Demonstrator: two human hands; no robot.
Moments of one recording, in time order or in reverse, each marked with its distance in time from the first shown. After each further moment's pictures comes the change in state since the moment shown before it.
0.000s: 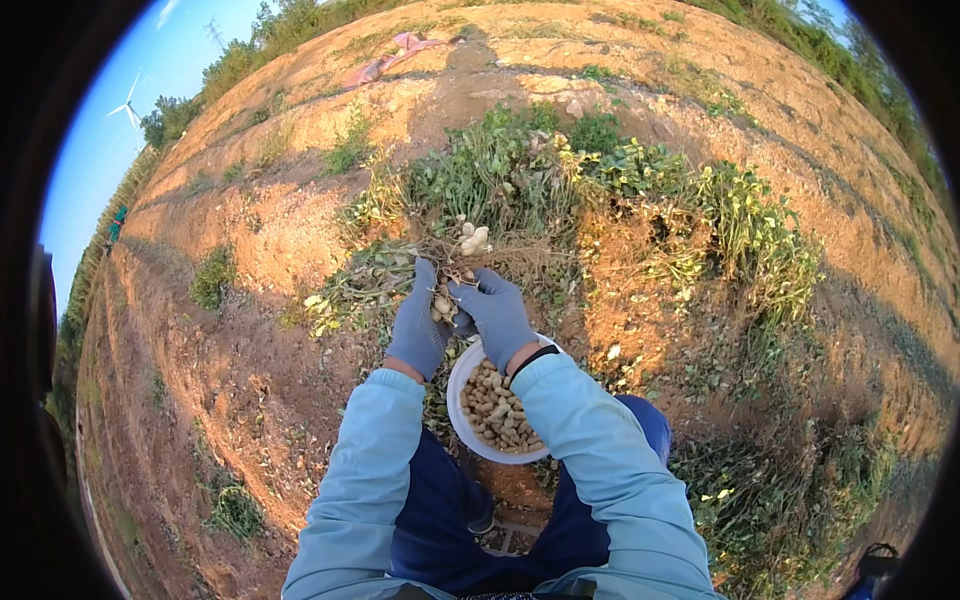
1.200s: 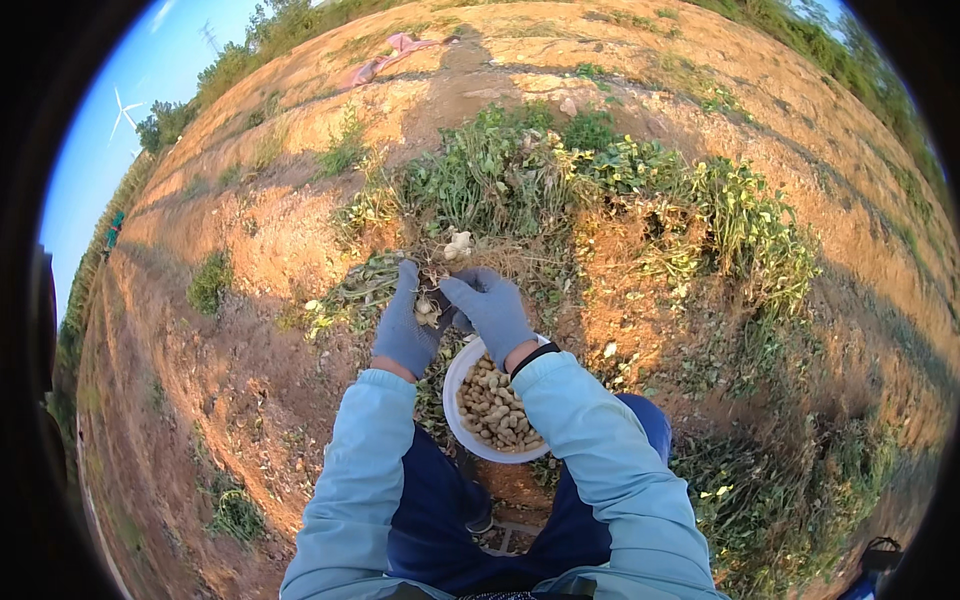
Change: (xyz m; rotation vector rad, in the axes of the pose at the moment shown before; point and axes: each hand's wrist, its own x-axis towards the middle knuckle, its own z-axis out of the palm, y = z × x) left_hand -0.006 0.006 0.007 -0.159 0.105 -0.022; right_hand -0.008 -0.017 -0.006 -0.256 0.008 -0.080
